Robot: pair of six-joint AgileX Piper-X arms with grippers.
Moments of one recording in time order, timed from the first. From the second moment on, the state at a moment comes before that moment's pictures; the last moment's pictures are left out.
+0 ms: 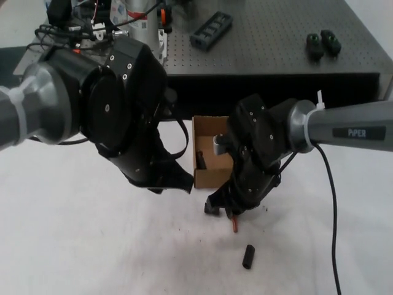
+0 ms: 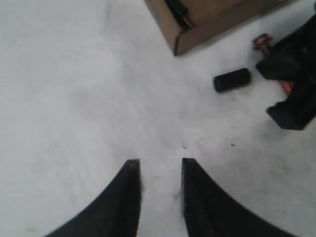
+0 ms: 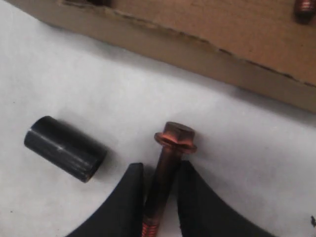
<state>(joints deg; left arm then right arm) -32.3 88.0 -64.4 40.9 -5.0 -3.2 19.7 112.6 -70.9 35.6 0.7 4.6</state>
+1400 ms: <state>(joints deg) -45.9 120.7 -89.0 47.6 16.7 0.4 -0.5 60.3 -38.9 42.2 -4.4 2.2</state>
